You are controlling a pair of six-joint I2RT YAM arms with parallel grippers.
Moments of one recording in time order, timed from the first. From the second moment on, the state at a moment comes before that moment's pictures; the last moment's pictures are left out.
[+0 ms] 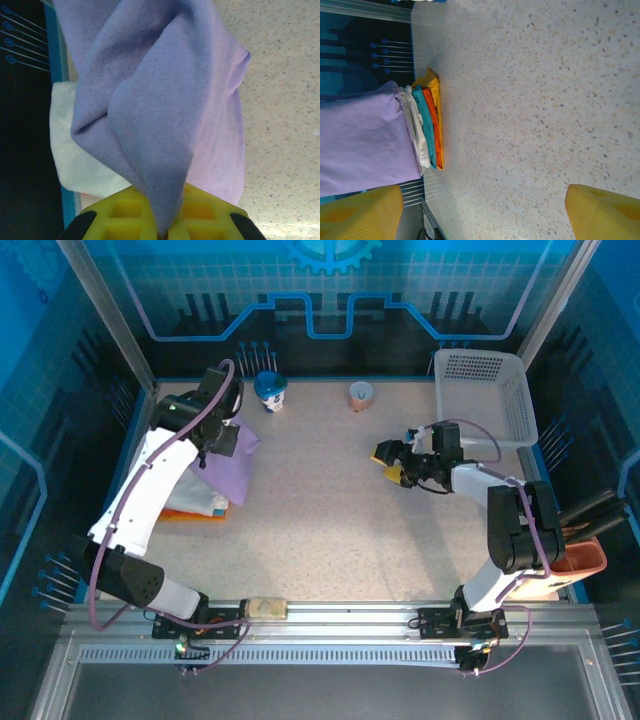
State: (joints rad) left arm -0.29 1.48 1.68 -1.29 -0.41 -0.04; right arm 0.10 1.66 0.89 0.01 -0.84 0.76
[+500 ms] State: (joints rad) left arm -0.16 1.44 1.62 -1.26 -0.43 0.04; right arm 0.14 1.70 0.93 -0.02 -0.84 0.76
